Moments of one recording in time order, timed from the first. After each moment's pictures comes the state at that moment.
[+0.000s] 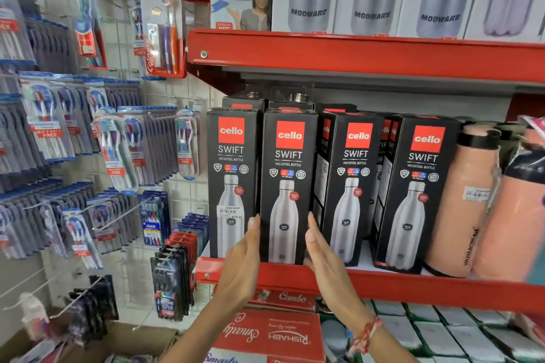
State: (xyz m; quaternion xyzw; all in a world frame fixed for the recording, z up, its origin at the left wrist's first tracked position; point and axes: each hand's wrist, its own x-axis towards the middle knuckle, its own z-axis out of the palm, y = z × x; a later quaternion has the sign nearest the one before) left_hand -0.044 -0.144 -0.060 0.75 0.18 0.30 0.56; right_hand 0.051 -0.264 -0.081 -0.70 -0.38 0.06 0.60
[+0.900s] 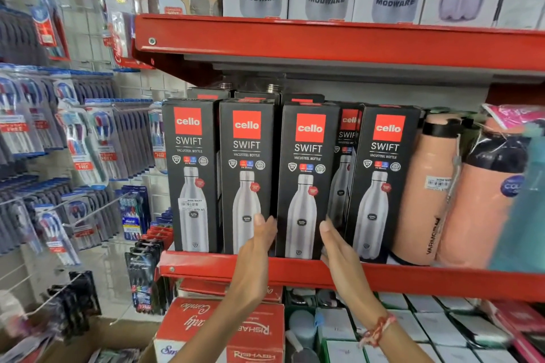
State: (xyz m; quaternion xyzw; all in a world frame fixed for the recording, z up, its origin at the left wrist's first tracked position) left_hand 0.008 -0.200 -0.079 0.71 0.13 0.26 0.64; right_hand 0.115 -0.326 -0.096 -0.71 -0.30 0.06 0.63
